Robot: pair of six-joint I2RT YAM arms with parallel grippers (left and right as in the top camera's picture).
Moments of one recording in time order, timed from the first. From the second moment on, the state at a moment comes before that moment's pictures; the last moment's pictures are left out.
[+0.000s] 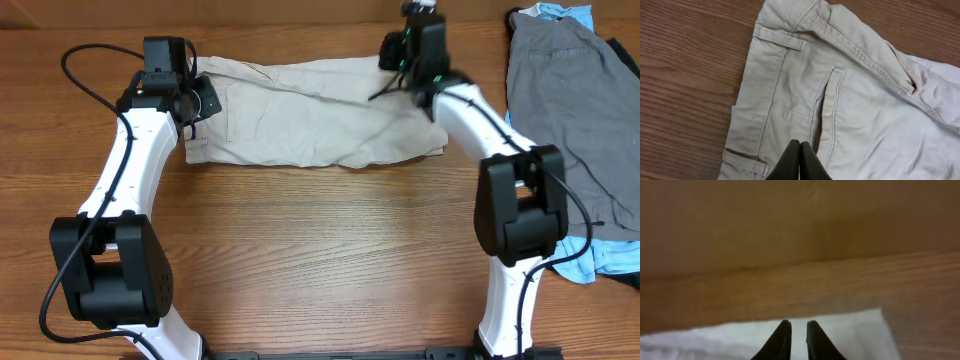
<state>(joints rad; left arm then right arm) 0.01 1.86 1.48 -0.58 0.00 -0.37 0.21 2.20 1.72 -0.07 0.01 0.30</state>
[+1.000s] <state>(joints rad) 0.01 1.86 1.48 -0.58 0.00 -0.37 0.11 2.31 1.89 -0.79 -0.02 0.40</state>
